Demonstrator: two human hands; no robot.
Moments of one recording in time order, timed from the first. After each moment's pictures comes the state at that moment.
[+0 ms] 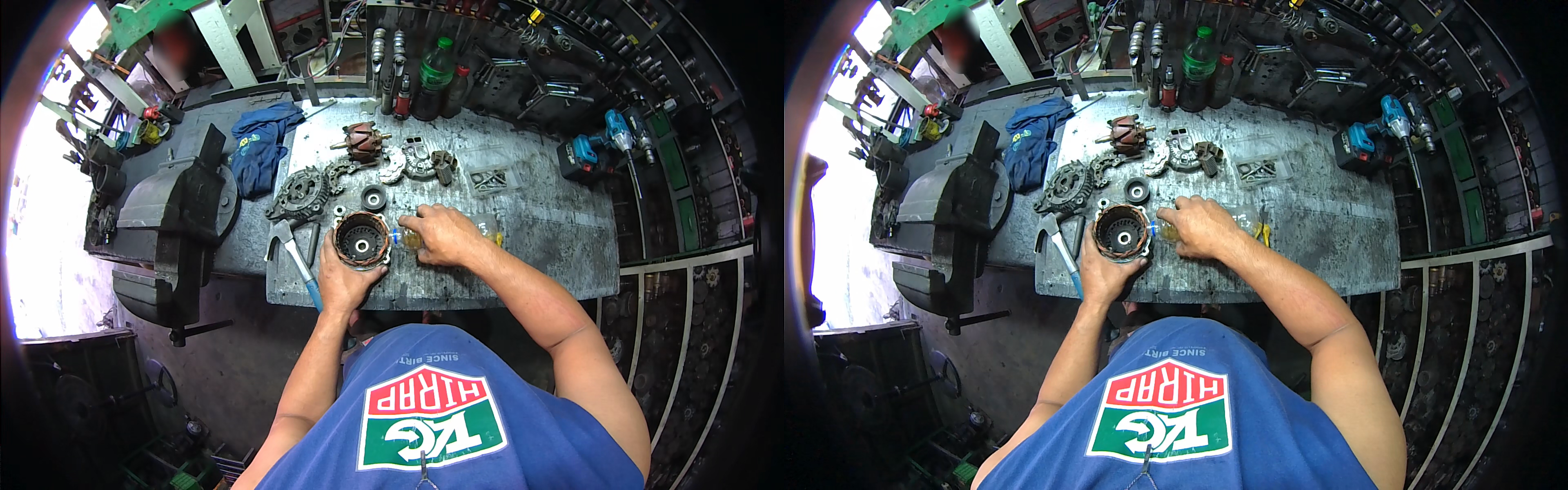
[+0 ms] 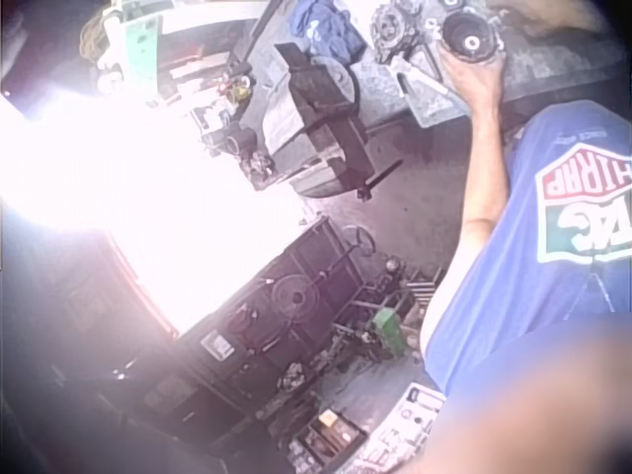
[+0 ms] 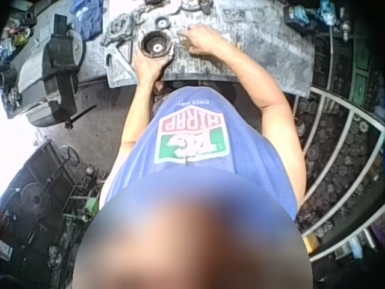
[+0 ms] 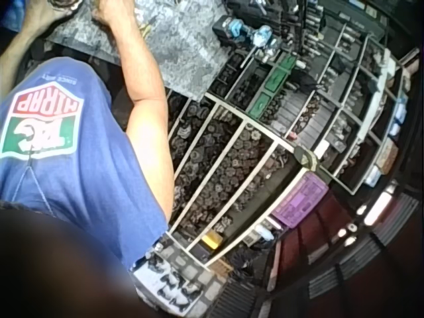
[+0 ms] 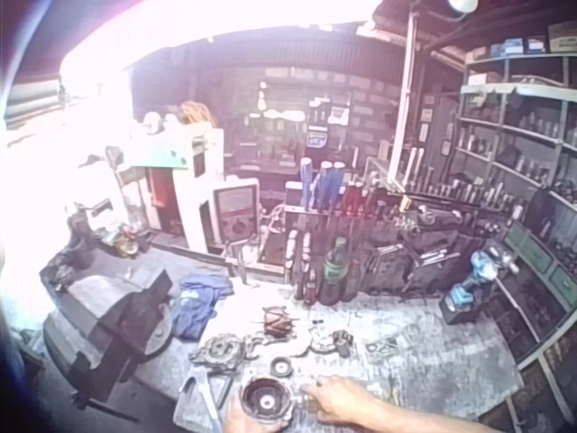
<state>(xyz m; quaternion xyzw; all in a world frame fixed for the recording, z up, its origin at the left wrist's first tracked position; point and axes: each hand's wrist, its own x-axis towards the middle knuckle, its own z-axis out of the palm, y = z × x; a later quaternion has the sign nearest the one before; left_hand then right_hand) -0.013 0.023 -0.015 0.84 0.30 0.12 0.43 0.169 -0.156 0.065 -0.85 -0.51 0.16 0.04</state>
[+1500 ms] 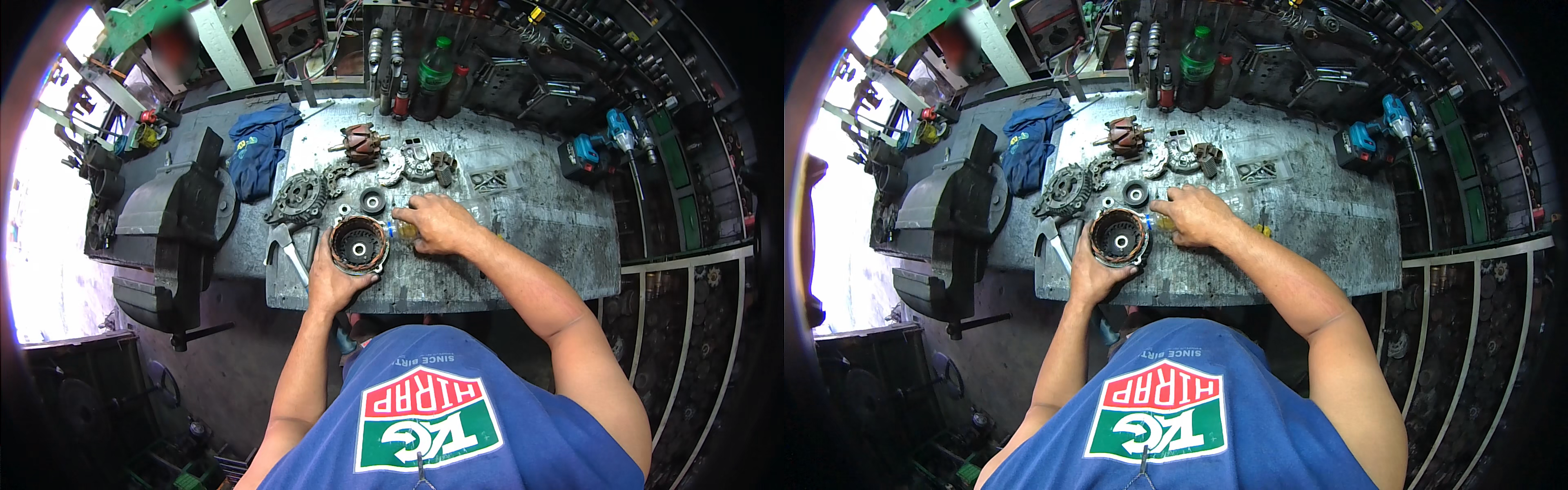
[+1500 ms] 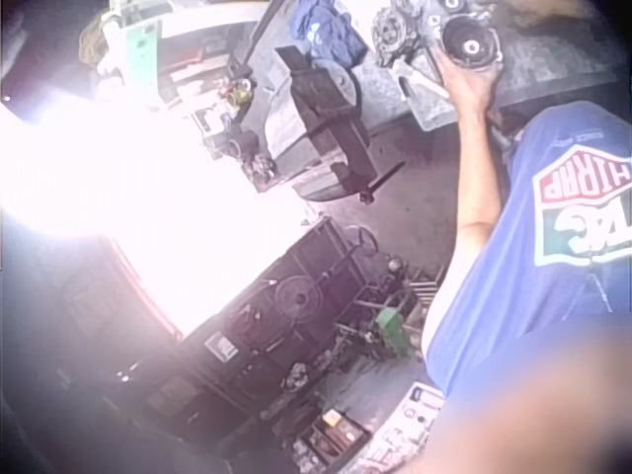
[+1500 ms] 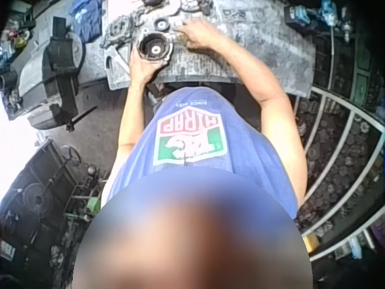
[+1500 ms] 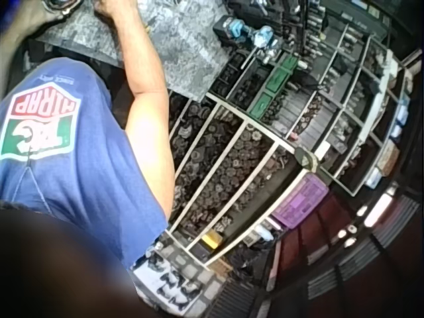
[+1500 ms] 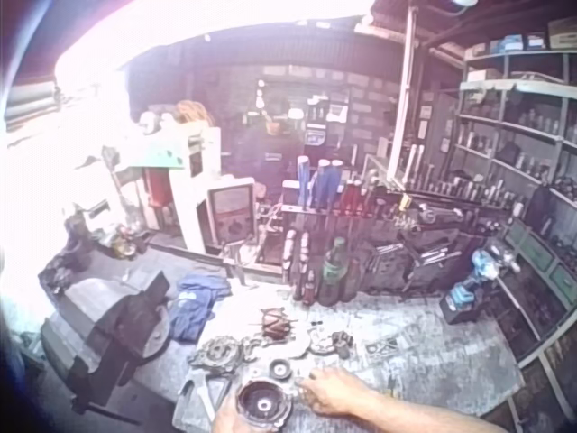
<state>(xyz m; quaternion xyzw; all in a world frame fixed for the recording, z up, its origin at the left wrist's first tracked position) -0.011 0.051 -0.004 0.86 0.24 0.08 0.44 0.195 -0.142 0.057 -0.83 -0.54 0.14 0.03</state>
